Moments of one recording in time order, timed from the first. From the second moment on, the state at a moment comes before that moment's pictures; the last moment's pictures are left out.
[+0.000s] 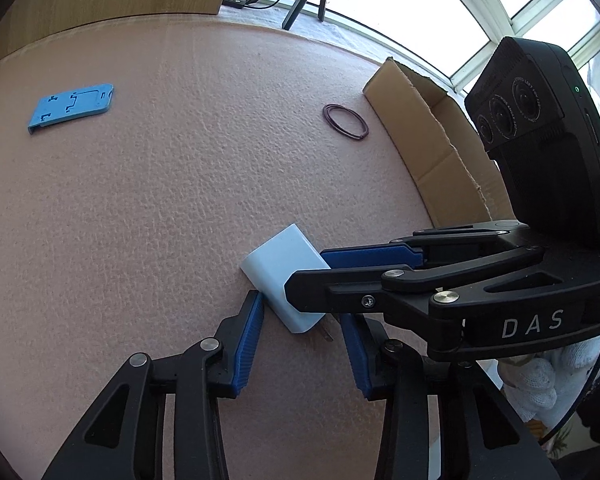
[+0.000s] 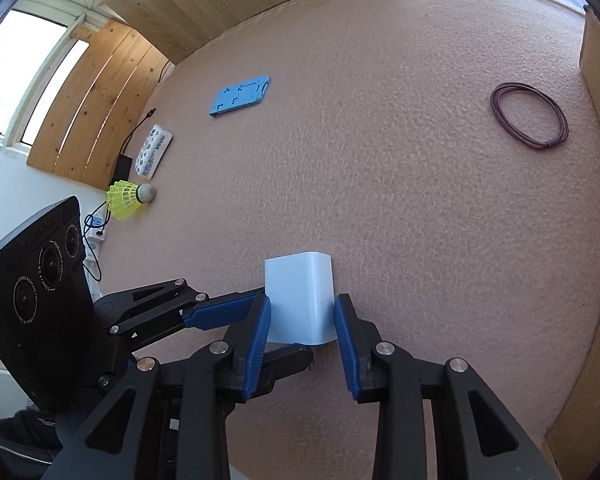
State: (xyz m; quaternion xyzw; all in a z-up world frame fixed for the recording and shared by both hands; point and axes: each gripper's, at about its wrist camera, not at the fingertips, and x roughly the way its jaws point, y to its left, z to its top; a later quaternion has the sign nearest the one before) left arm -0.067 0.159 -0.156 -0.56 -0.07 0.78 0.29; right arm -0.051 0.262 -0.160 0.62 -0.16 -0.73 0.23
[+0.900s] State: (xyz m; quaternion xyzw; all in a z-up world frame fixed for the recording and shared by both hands) left arm -0.067 0.277 -0.078 -0.49 0.01 0.78 0.40; right arm -0.012 0.363 -0.082 0.53 -0.20 -0.81 0.14
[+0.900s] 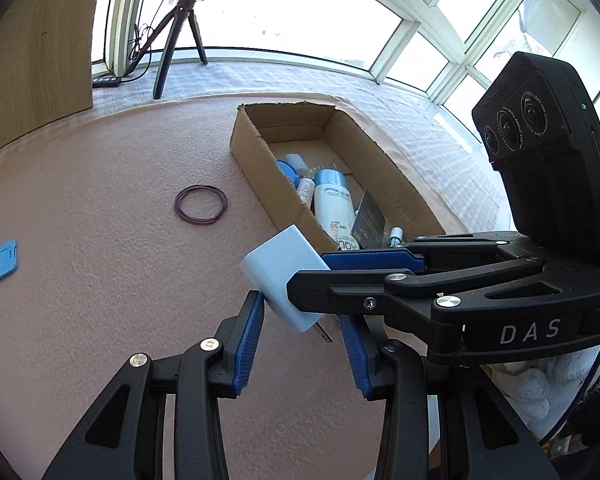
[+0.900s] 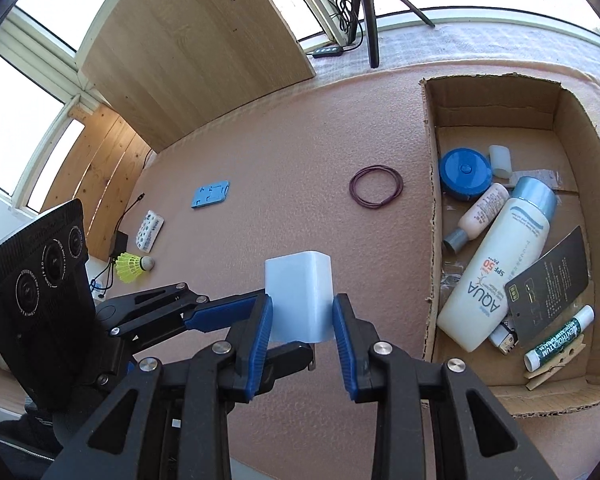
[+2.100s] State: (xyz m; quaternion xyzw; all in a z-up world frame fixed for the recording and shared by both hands) left arm -0.068 0.365 -0.083 -0.48 0.05 0.76 0.43; right arm 0.033 0.465 -0.072 0.48 -0.23 -0.85 -0.01
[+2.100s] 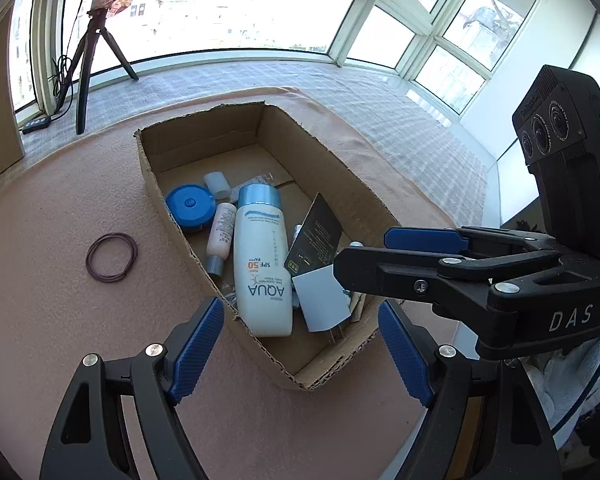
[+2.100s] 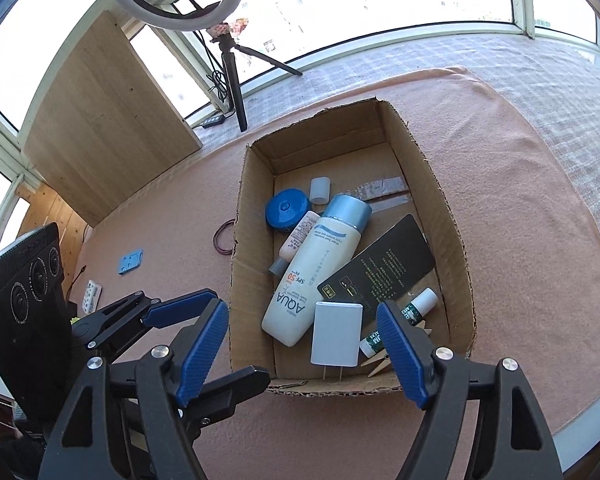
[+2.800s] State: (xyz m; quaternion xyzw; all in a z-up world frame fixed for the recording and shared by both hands) left arm -0.138 0.216 -0.099 -0.51 0.00 0.80 0.31; right arm 0.002 0.382 -0.067 0.48 -0.20 -0.85 0.06
